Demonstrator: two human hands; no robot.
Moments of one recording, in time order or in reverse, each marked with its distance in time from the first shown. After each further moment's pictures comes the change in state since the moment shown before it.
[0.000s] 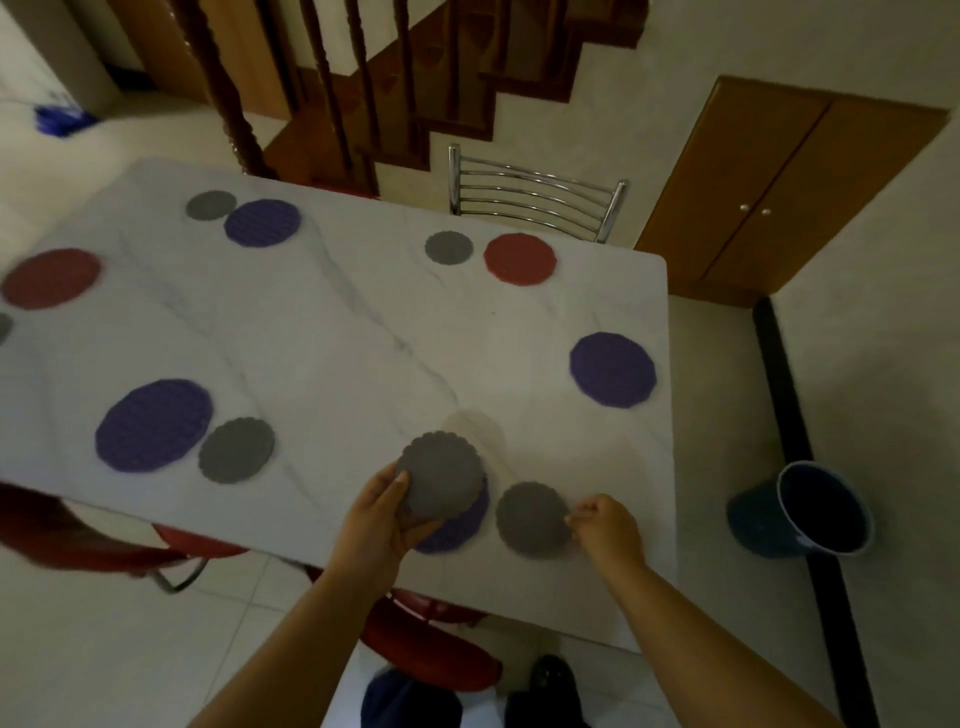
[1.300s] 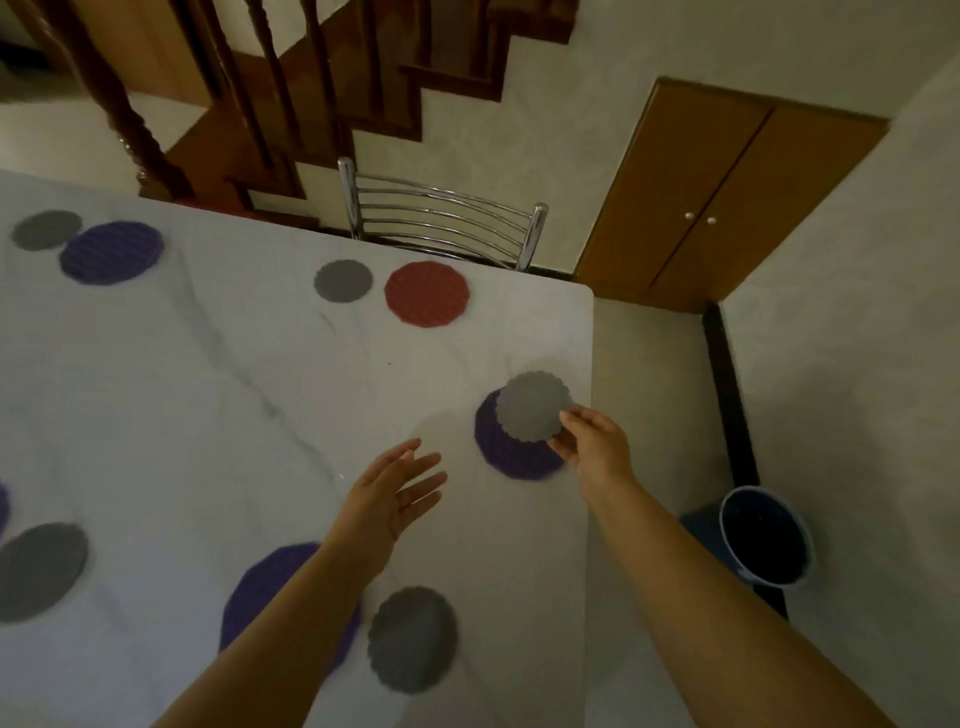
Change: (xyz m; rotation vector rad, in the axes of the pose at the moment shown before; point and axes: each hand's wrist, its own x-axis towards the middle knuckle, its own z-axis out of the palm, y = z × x) left_hand 0.124 -0.011 0.165 0.093 -0.161 -0.047; right_hand 0.171 -0.076 -0.143 1.081 0.005 0.054
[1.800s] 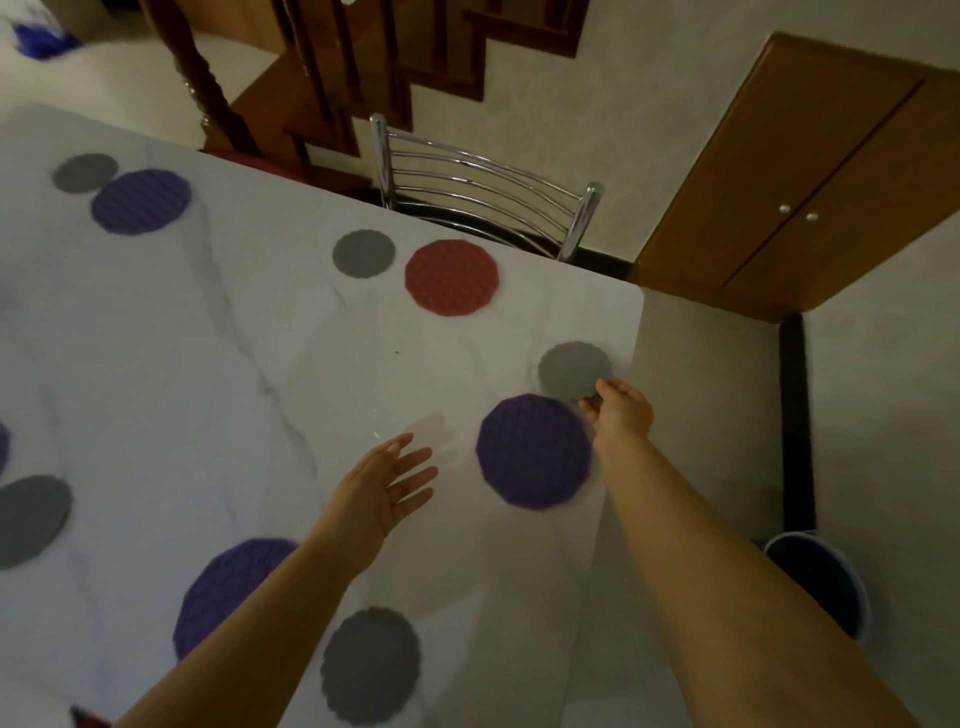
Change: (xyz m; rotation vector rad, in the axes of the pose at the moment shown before) left_hand 0.042 -0.014 0.012 -0.092 0.182 -0.017; right_hand 0.136 -0.011 0.022 0.059 0.130 0.053
